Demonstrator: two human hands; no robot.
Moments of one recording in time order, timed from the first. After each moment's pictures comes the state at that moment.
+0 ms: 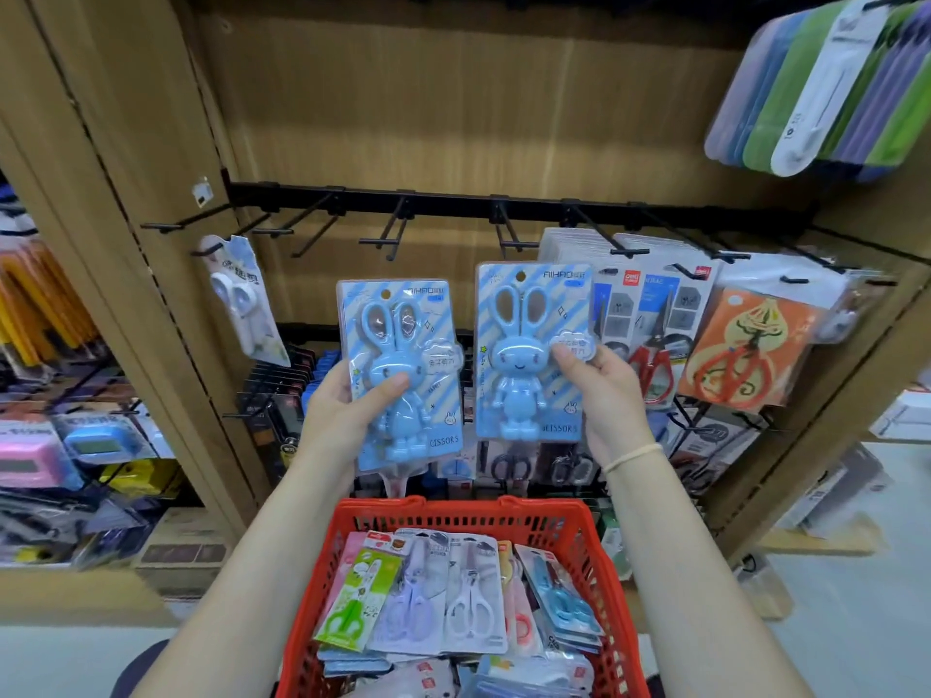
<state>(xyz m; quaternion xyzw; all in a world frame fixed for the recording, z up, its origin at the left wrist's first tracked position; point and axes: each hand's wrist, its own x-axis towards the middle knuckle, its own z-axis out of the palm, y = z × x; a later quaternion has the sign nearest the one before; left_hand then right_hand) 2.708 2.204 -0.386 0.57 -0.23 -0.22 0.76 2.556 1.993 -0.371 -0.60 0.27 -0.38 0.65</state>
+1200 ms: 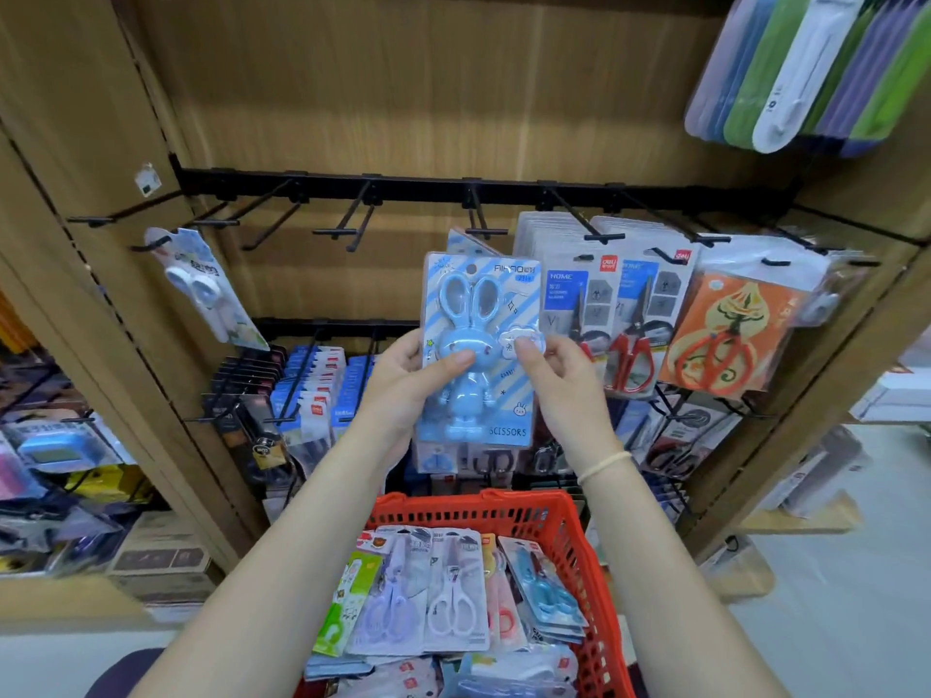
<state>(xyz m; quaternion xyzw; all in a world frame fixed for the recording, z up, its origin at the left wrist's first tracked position) 2.685 2.126 -0.376 0.53 -0.28 -0.31 0.74 2.559 2.002 -0.372 -0.70 0.28 -0.36 0.56</state>
